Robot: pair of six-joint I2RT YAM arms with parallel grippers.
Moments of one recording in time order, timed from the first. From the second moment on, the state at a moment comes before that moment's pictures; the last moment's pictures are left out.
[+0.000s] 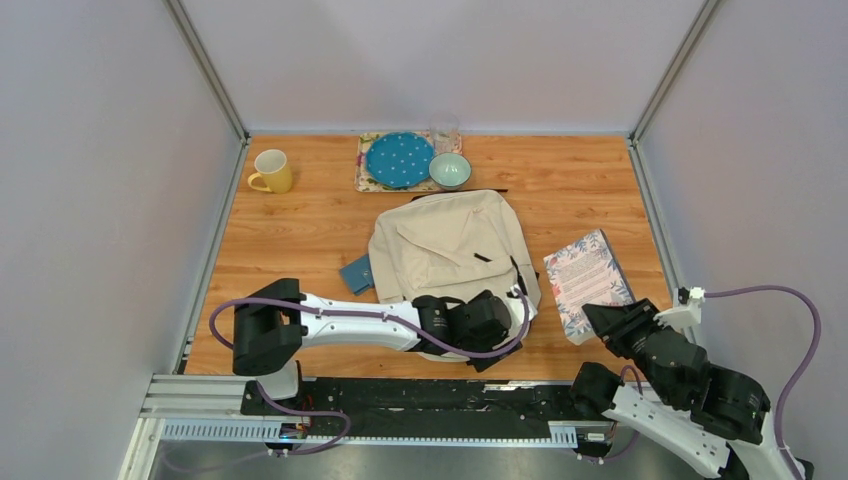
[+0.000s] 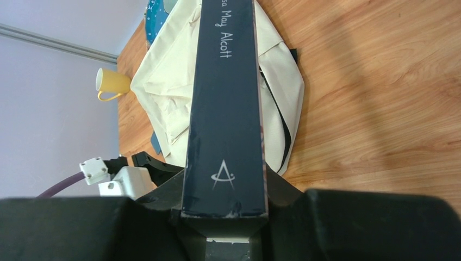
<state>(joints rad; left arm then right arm) -1.39 1.70 1.17 -0.34 -0.19 -0.18 1.00 0.03 0.78 -1.25 0.71 1.24</state>
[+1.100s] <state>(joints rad) -1.38 1.69 1.20 -0.39 -0.34 -0.19 1.00 0.02 0.80 -1.32 0.74 1.27</state>
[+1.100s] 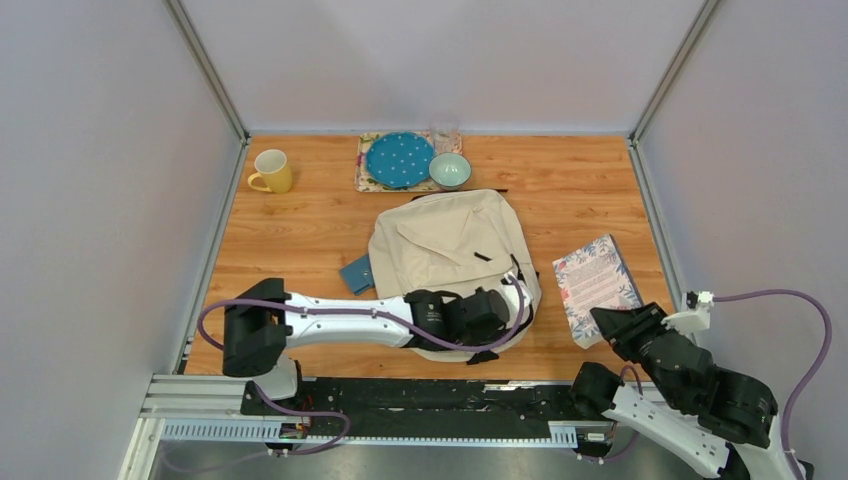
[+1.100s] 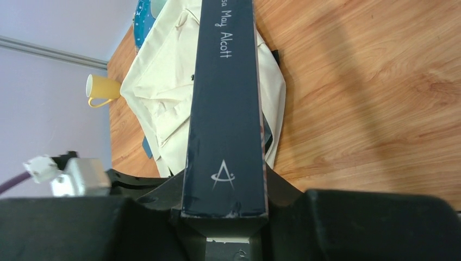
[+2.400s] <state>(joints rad) -1.18 1.38 1.13 -0.27 -0.32 -0.31 1.00 0.01 0.89 -1.39 0.35 1.48</state>
